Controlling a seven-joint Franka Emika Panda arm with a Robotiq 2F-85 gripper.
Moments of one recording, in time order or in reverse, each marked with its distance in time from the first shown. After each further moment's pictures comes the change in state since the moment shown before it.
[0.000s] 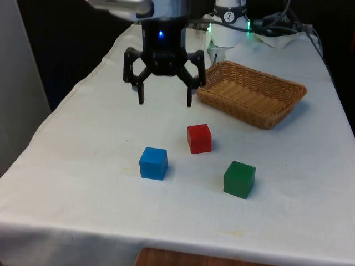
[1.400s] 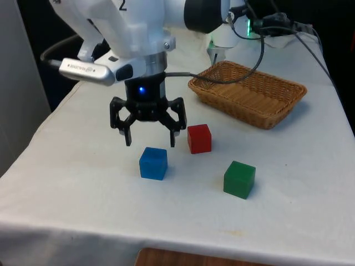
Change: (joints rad) arm -0.035 0.215 -0.040 0.123 0.113 0.064 -0.119
